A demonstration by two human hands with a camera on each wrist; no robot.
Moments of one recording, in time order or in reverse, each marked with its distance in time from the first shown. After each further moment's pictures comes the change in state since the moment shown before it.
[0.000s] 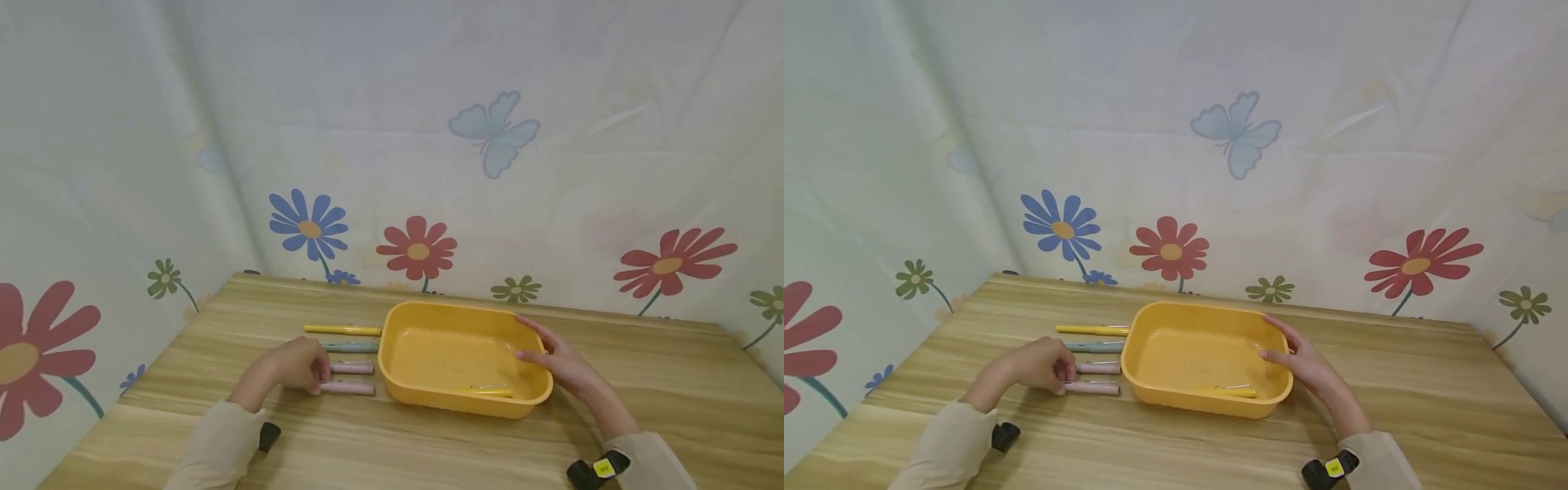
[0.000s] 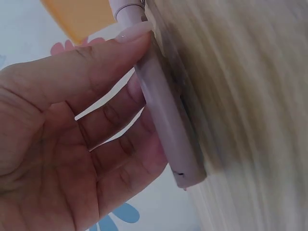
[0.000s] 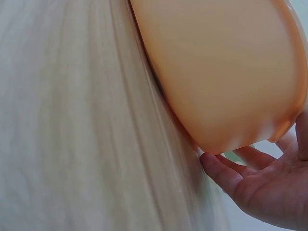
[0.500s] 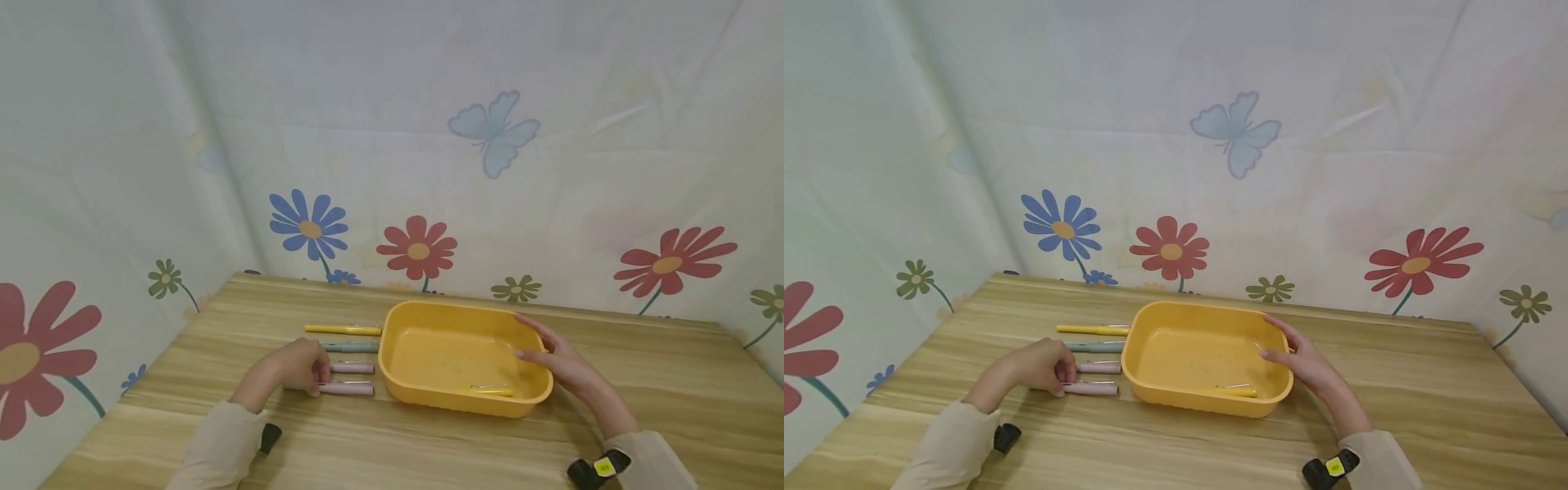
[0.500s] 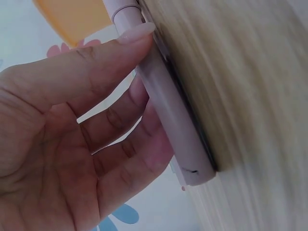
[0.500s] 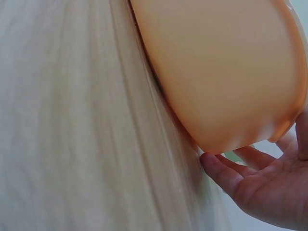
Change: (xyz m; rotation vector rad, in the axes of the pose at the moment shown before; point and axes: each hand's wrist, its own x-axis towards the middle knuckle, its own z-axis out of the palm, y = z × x) left_hand 0.000 0.005 0.003 0.012 0.003 -0.077; right_hand 0.000 0.000 -0.001 0.006 -0.009 0.000
